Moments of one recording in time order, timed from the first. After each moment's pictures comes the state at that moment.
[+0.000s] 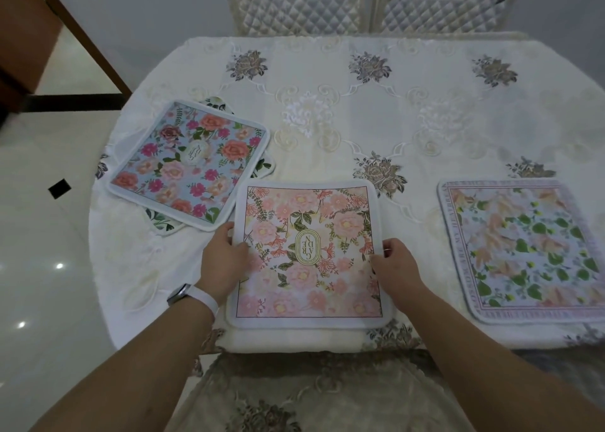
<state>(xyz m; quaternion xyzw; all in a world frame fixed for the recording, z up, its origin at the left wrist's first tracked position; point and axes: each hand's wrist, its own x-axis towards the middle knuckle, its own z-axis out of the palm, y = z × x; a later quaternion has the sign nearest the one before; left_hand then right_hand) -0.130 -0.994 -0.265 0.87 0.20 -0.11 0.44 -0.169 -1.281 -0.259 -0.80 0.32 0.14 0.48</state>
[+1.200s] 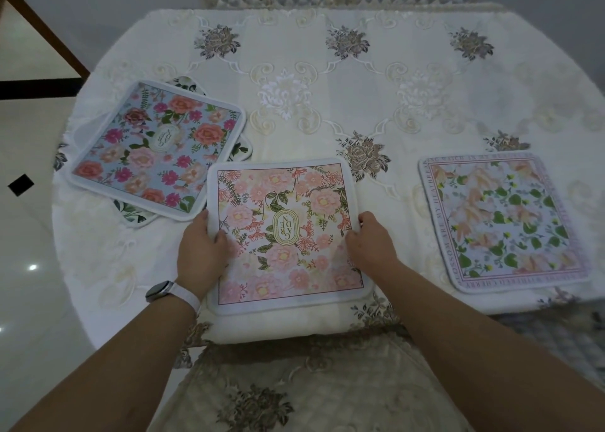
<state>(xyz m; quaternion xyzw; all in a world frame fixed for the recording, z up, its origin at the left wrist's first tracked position) -0.131 -0.982 -0.290 0.92 0.15 -0.07 0.37 -0.157 -1.273 -0.276 -0.90 0.23 0.15 0.34</state>
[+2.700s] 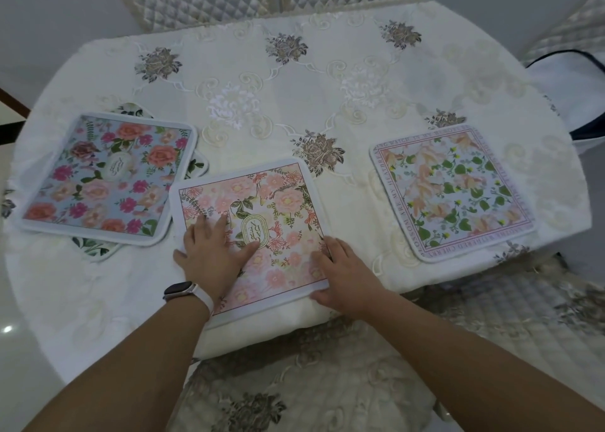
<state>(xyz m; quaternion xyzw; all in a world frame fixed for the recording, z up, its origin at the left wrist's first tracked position) -0.134 -1.046 -0.295 0.99 0.02 -0.12 0.11 -0.246 -1.284 -0.283 -0.97 -0.04 0.16 0.17</state>
